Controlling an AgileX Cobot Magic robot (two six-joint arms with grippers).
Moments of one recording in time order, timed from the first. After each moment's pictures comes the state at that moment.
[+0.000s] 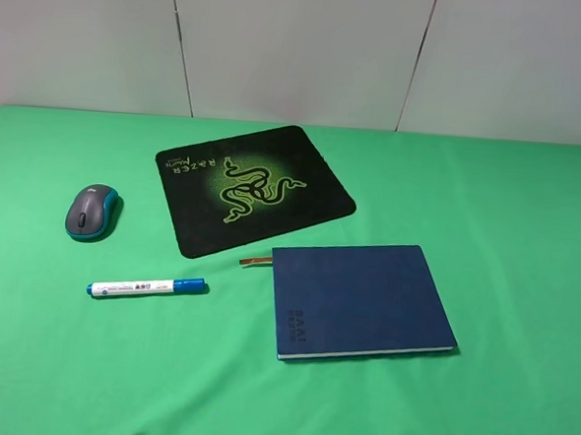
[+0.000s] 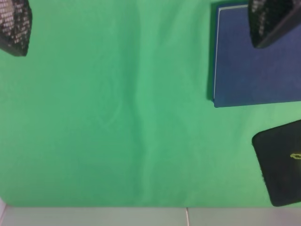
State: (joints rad) left arm -0.01 0.00 -0.50 -0.08 1.07 0.16; right arm 0.00 0.00 -0.50 0.03 1.02 -0.02
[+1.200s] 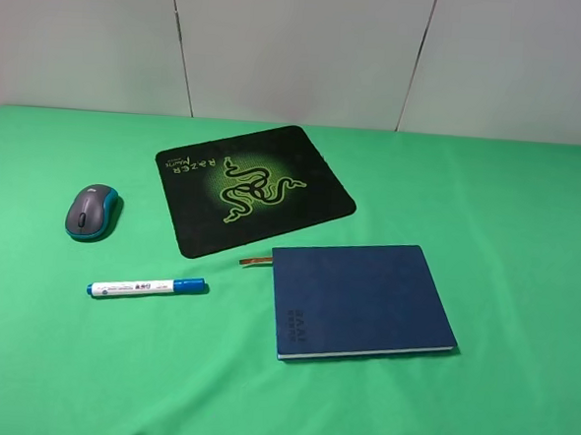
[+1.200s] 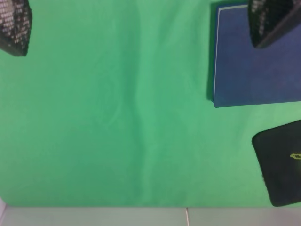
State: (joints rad) left arm -0.01 0.39 -0.68 -0.03 1.07 -0.01; right arm 0.00 0.00 -0.50 0.03 1.02 -0.02
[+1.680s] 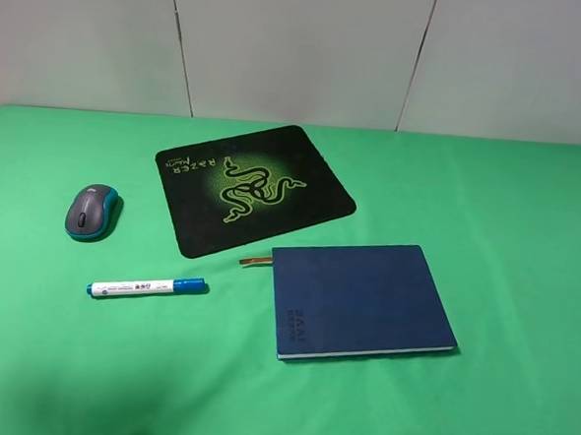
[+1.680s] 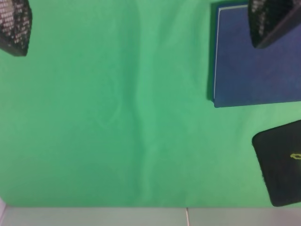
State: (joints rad) left arm -0.01 0.94 -0.82 -0.01 1.00 -0.01; right arm 0.00 0.00 -0.50 0.03 1.02 -0.02
